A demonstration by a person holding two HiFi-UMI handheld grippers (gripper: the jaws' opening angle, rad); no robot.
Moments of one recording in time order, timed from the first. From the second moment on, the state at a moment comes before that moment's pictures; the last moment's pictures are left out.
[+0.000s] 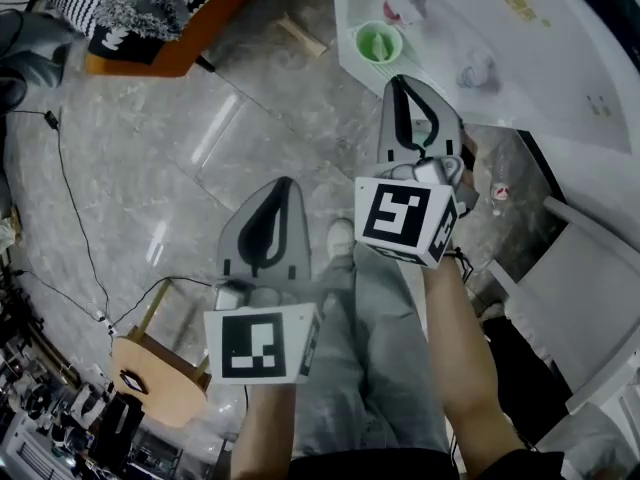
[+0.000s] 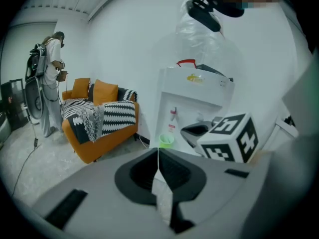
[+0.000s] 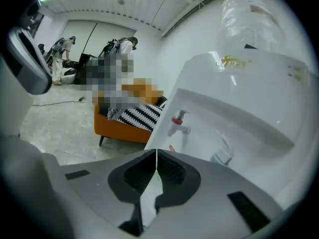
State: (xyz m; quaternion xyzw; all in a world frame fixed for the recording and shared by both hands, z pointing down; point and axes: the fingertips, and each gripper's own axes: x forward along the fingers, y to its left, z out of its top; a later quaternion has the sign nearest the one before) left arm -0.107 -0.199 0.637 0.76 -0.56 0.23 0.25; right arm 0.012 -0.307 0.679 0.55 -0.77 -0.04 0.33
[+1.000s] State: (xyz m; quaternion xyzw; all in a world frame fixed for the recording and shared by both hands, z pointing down) left arm -0.098 -0.148 0.455 0.81 -0.54 0.16 0.17; right arm 0.008 -0.183 0.473 0.55 -0.80 0.05 0.23
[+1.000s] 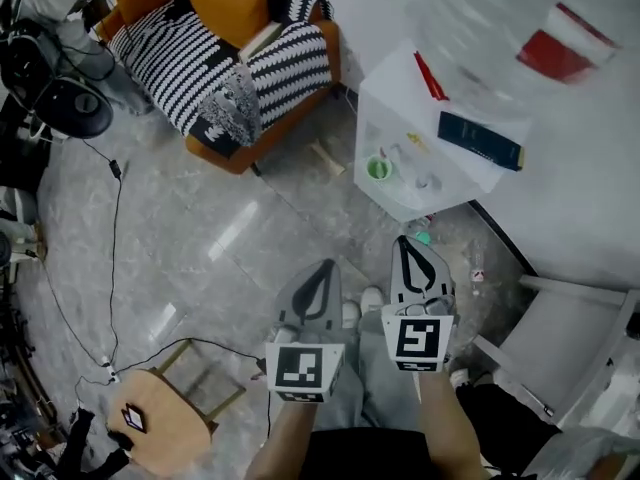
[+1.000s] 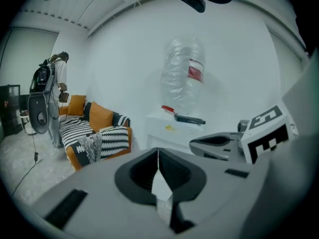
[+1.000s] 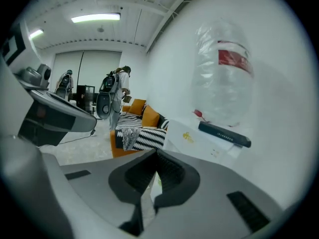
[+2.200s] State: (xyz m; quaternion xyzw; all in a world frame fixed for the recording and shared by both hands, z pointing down) left arm -0.002 -0.157 0.173 0.87 -0.49 0.02 -0.03; right arm 0.065 -0.158 0.203 0.57 -0.82 0.00 0.01
